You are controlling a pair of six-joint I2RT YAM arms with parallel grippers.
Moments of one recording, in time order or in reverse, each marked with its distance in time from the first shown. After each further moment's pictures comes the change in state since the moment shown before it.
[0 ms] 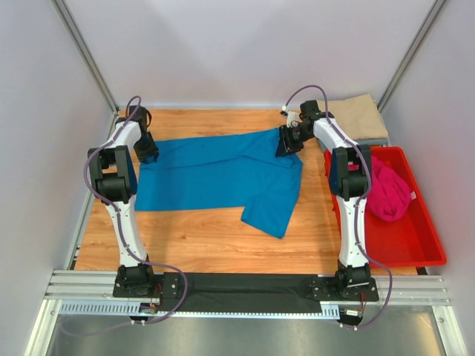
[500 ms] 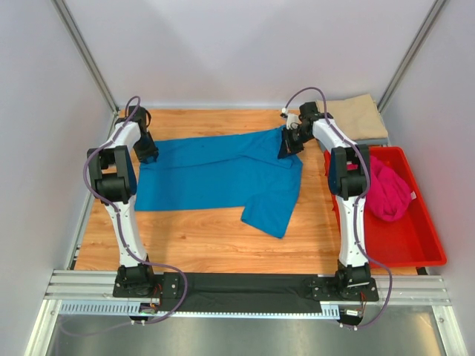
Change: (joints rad) left arm 0.000 -0.005 -0.011 0.011 0.008 -0.007; right arm 0.000 0.026 0.014 -0.020 0.018 0.001
